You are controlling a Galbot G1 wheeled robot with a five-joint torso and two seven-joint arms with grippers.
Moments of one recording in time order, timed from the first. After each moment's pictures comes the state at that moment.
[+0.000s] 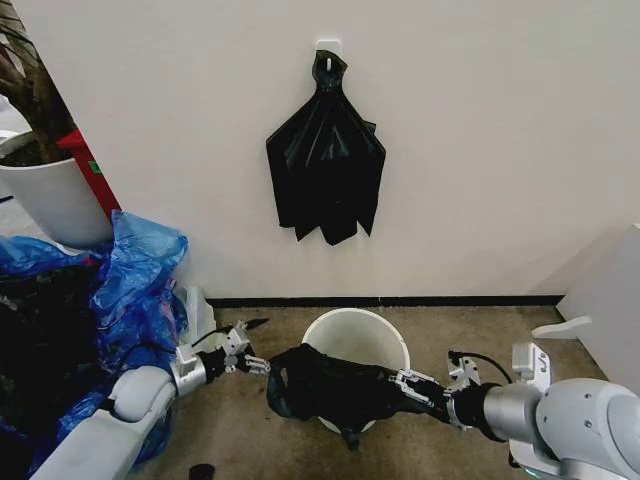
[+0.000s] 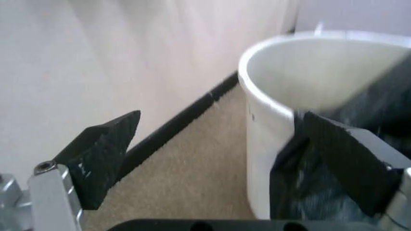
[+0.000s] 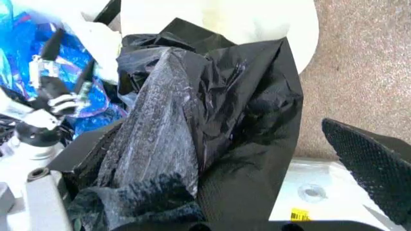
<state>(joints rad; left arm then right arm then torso) 1.20 -0.91 -0.36 -1.65 -0.45 -0.07 0.69 -1.42 1.08 0.62 2.50 2.28 -0.73 1.39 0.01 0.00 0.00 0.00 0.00</state>
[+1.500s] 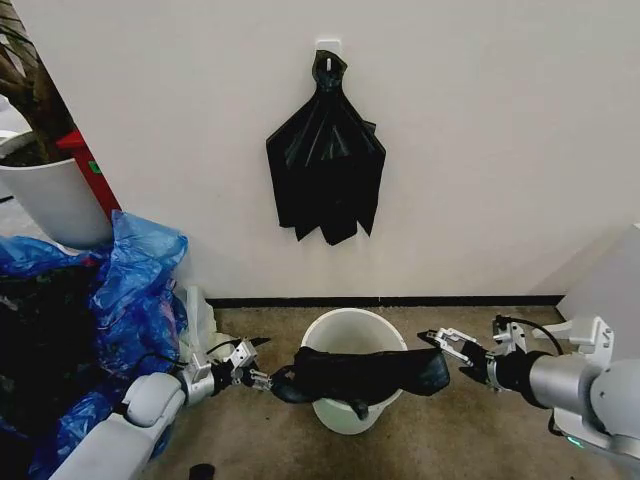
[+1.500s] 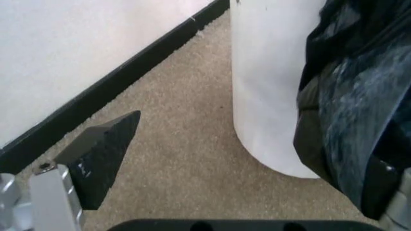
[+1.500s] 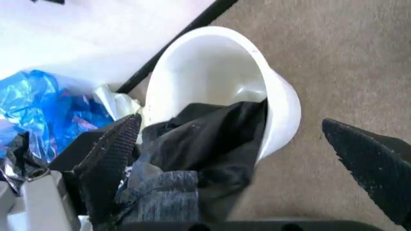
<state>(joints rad) 1.17 -0.96 -0.29 -1.55 -0.22 0.01 0.71 -1.38 1.04 0.86 2.50 2.33 -0.73 1.34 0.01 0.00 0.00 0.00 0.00</state>
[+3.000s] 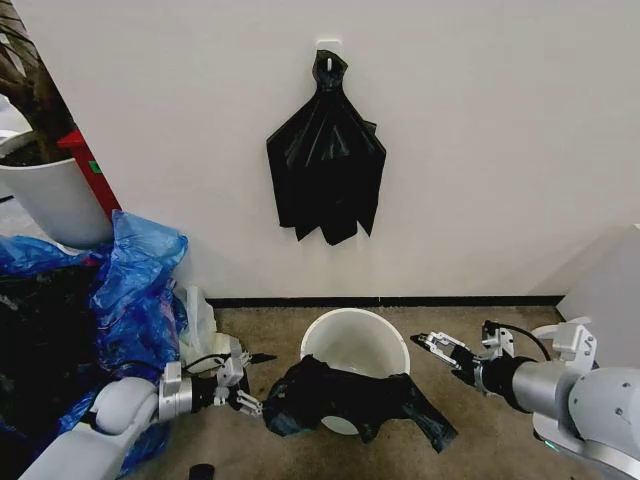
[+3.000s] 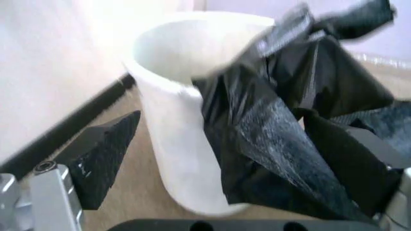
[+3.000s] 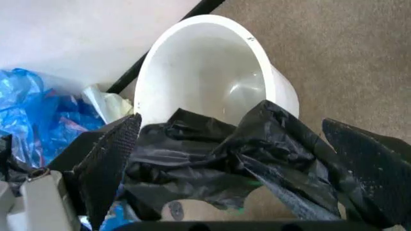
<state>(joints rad) 1.19 -0.89 -0.35 -1.60 -0.47 -0.07 1.04 -1.40 1.11 0.75 2.50 2.15 -0.73 1.30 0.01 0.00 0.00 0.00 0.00</state>
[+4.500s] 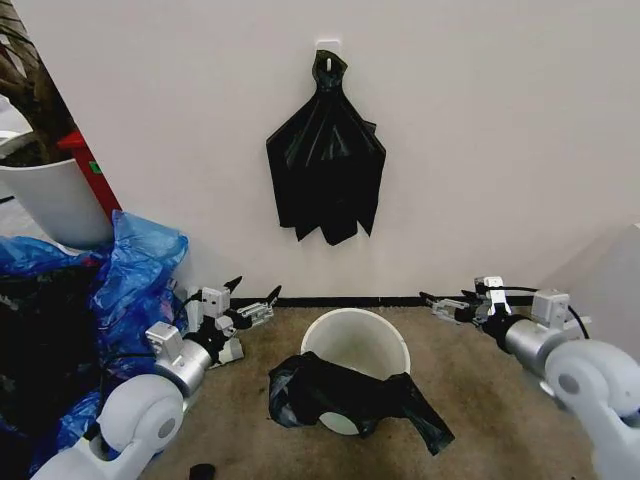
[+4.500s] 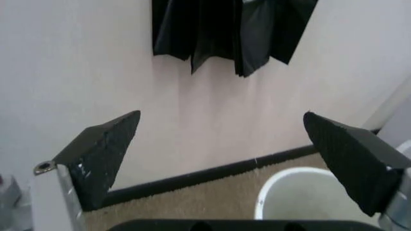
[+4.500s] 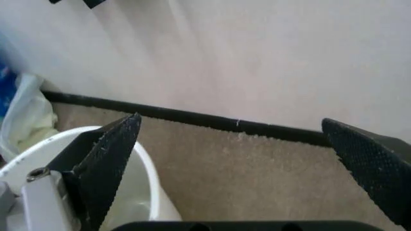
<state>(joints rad) 1.38 -0.87 -0.40 -2.22 -0.76 0.24 -0.10 -1.25 0.87 0.63 2.05 0.80 -0.73 -0.10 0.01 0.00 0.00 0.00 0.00</state>
